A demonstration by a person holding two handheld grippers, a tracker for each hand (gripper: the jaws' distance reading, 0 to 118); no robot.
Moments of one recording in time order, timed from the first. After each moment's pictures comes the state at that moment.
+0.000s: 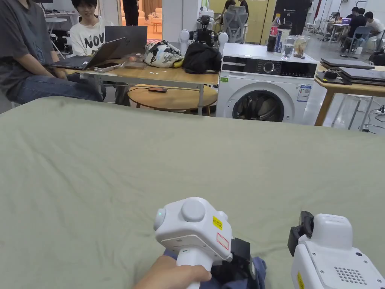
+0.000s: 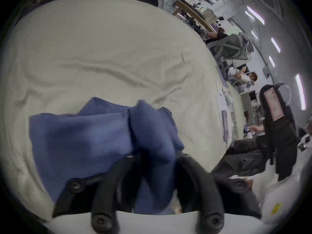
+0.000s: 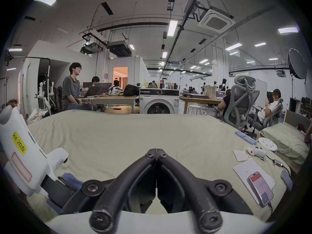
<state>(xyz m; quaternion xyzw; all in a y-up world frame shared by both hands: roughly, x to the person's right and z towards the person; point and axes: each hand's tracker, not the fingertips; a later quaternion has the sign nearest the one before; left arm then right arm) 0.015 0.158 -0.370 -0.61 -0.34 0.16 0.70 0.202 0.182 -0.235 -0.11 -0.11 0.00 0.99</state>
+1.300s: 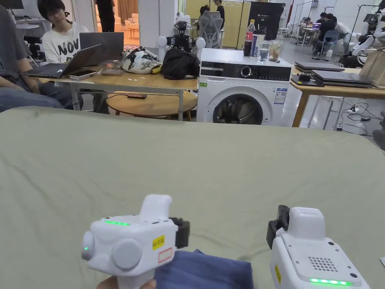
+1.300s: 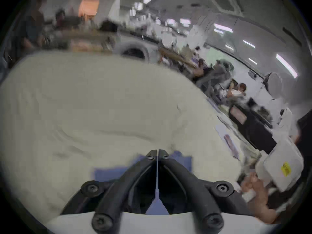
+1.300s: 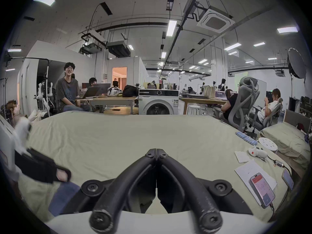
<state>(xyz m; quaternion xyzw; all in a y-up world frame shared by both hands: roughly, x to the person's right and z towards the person) -0.063 0.198 -0.330 -0.28 -0.28 0.05 0.92 0.194 0.187 -0.250 -0.09 -0.11 0.00 0.99</state>
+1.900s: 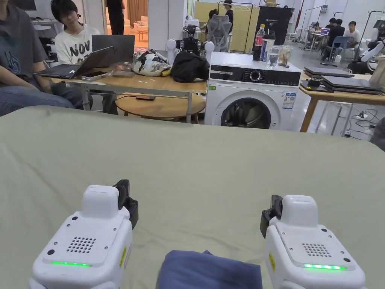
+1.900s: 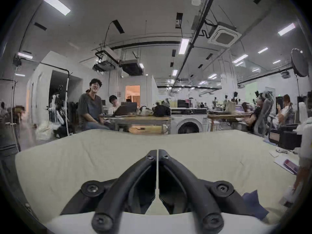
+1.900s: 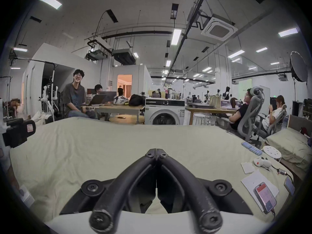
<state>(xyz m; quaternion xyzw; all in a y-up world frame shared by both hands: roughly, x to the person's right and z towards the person) -0.129 0.199 -0.297 -0.02 -0.09 0.01 1.00 0.167 0.207 -0.258 -0.11 -0.07 0.00 0.99</state>
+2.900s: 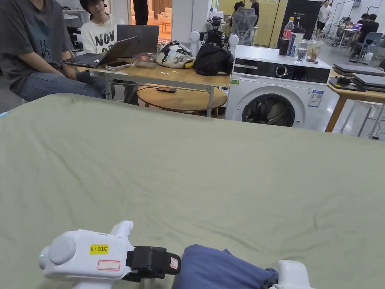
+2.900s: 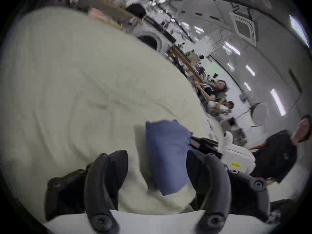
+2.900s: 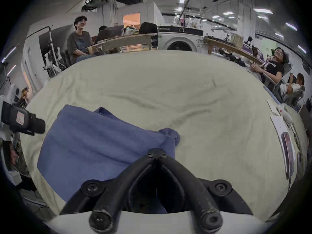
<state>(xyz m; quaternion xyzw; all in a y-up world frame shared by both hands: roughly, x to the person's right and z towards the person) -0.199 0.102 -0.366 -0.48 -0.39 0.27 0.74 0.169 0.098 -0.266 -0.38 -0.02 -0.03 0.92</state>
